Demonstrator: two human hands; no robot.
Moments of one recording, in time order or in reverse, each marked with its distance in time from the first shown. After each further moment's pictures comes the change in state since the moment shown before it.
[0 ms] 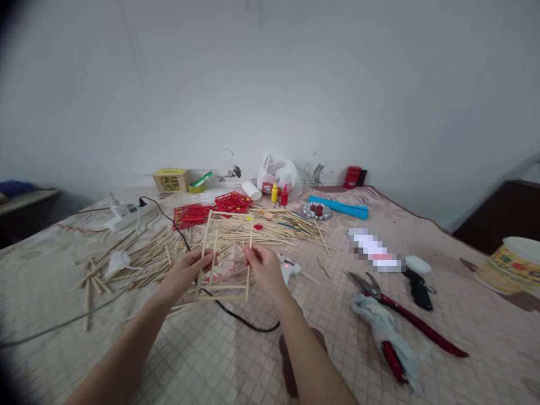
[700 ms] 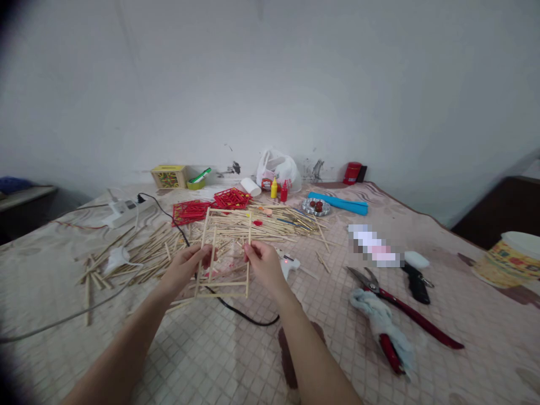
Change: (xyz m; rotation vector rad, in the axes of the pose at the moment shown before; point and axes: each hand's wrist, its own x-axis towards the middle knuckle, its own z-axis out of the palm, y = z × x) left_hand 0.001 -0.004 -0.002 0.040 0.046 0.019; right_hand -0.001 0.001 0.000 -0.007 -0.008 0.014
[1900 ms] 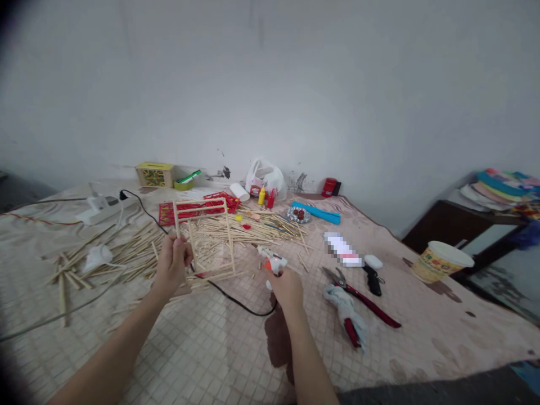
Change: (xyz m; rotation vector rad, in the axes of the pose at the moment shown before) left_hand -0.008 0.003 0.004 -0.123 0.322 0.323; right_hand -0.057 0.021 -0.051 -0.553 0.434 0.222
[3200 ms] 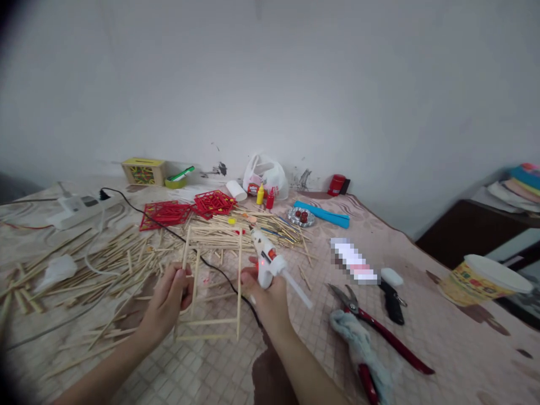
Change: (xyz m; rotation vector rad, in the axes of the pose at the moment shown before) left_hand -0.026 -0.010 0.039 -0.018 -0.199 -0.315; right_hand 0.010 -0.039 0.008 0.810 -0.212 0.057
